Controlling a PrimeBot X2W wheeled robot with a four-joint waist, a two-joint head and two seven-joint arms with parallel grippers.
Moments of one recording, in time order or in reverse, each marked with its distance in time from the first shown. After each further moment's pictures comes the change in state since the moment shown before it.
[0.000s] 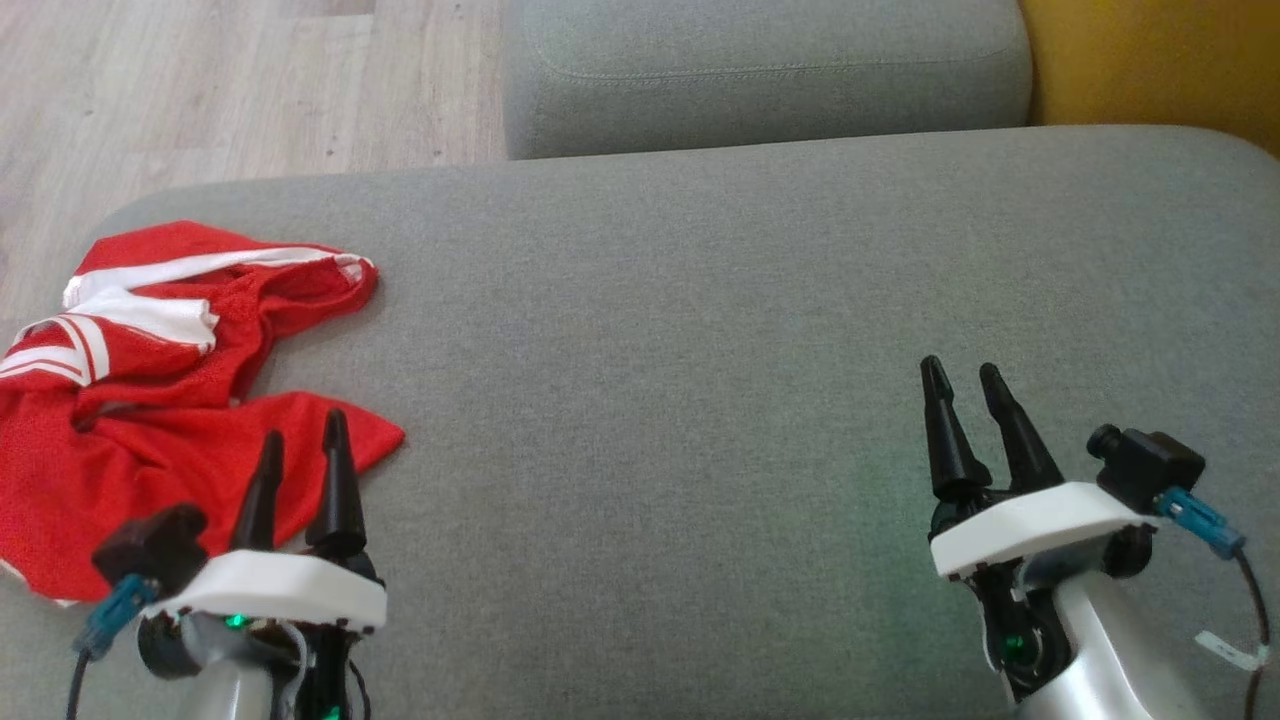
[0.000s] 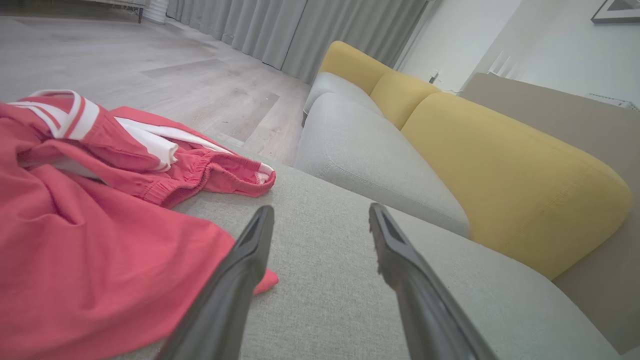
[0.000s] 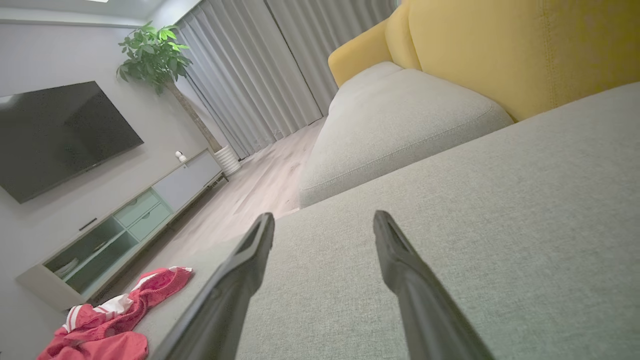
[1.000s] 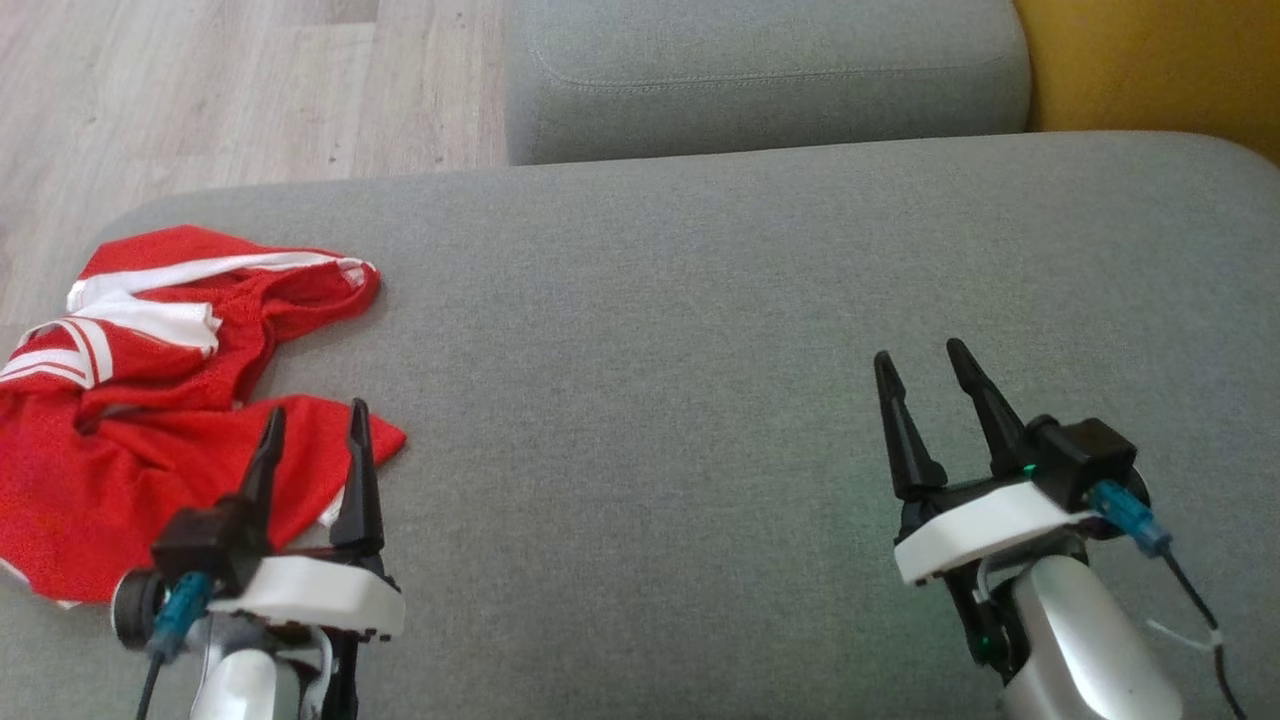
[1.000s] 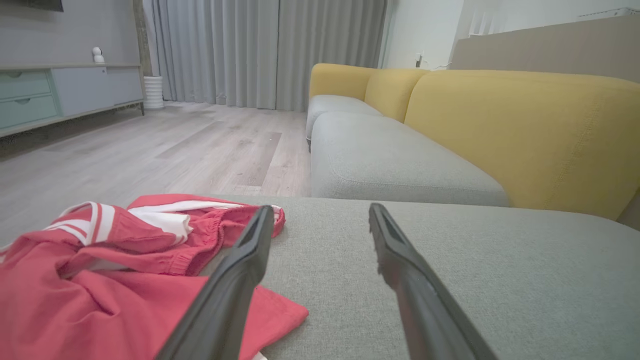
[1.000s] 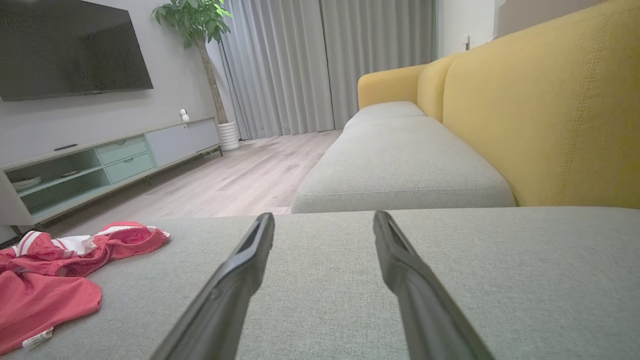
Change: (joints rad) left arm -0.003 0.002 -0.008 -0.007 0.338 0.002 -0.080; right arm -0.036 0.022 0.008 0.031 -0.358 0.000 -0.086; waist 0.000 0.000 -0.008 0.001
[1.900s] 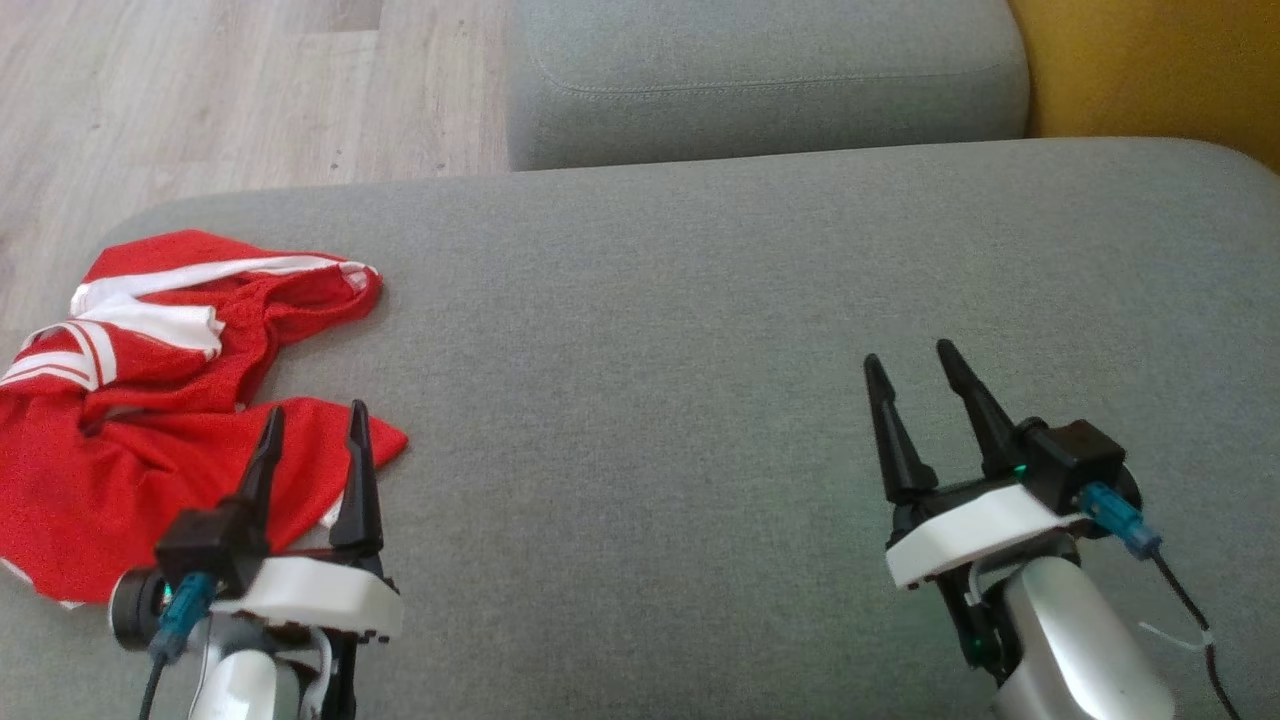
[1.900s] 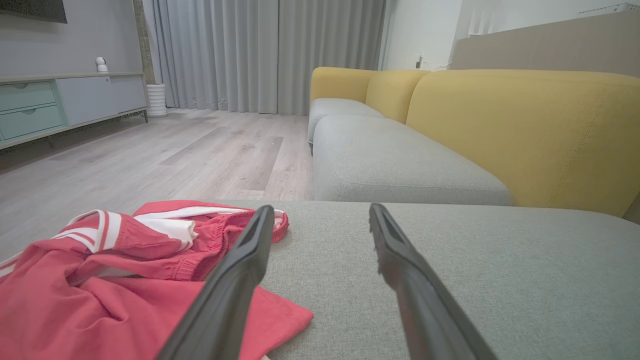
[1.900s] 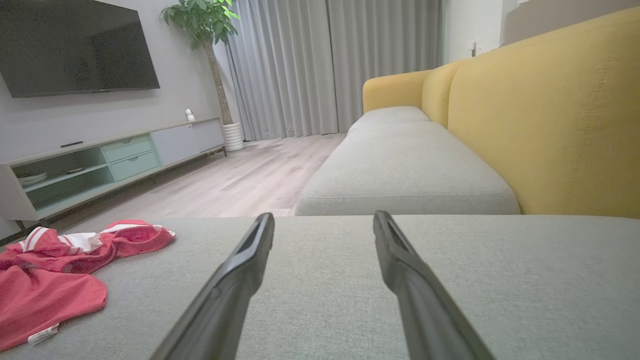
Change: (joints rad) left arm 0.000 0.000 0.004 -0.001 0.040 0.000 -0.009; right arm 0.000 0.002 0.016 0.000 -0.026 0.000 -0.010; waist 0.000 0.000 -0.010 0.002
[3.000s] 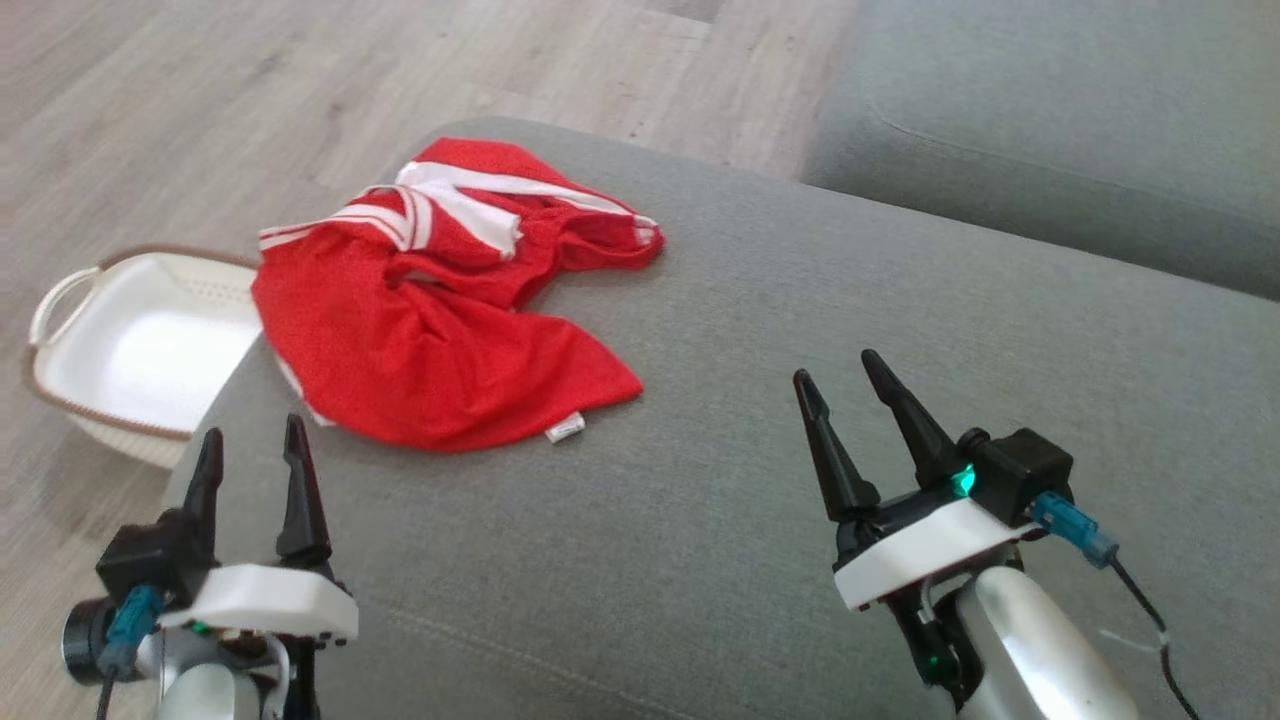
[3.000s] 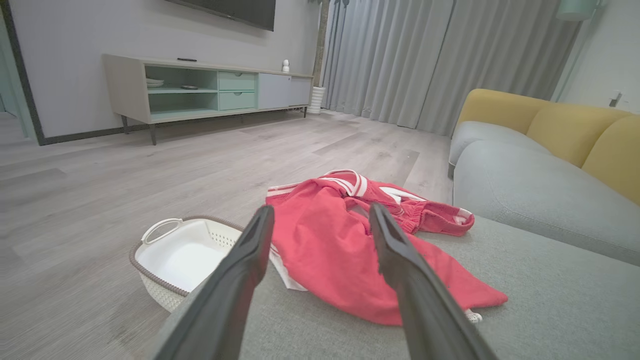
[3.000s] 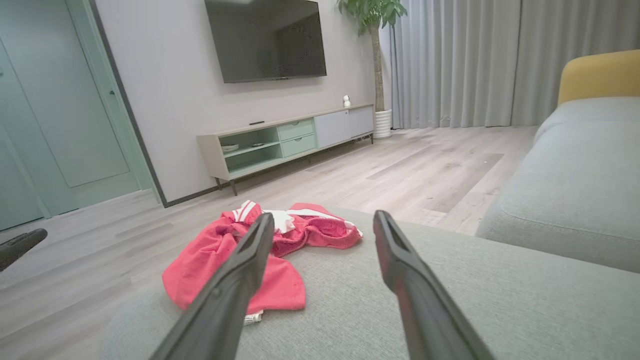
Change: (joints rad) left arm 0.006 0.003 0.085 0.031 -0.021 0.028 0.000; right arm 0.005 -0.006 0.151 -0.048 0.111 0.000 0.000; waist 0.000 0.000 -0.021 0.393
